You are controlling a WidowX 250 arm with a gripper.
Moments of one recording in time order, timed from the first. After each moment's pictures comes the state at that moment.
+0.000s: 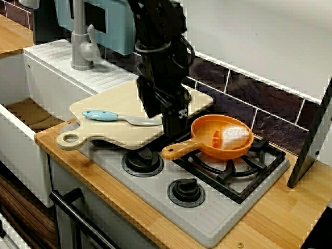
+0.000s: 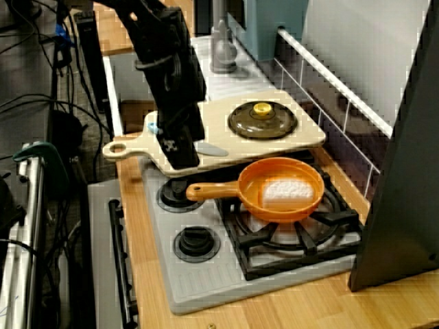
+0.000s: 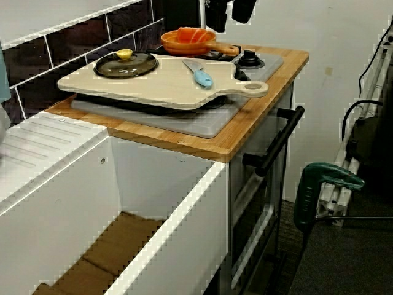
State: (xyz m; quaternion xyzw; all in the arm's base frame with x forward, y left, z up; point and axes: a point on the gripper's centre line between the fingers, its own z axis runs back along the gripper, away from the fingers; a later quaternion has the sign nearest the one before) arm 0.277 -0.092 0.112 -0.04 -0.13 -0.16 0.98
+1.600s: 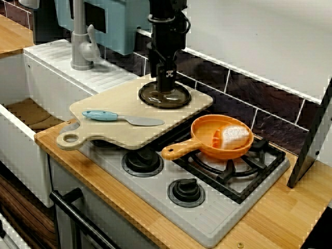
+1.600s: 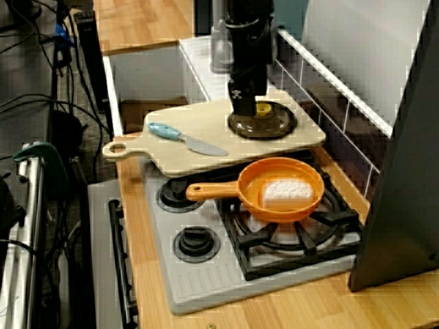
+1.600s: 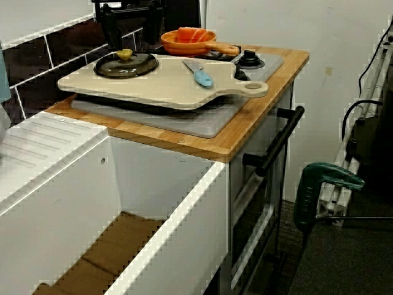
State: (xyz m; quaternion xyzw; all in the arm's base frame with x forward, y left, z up) arm 0.379 0.002 0.101 0.01 -0.07 -0.29 0.95
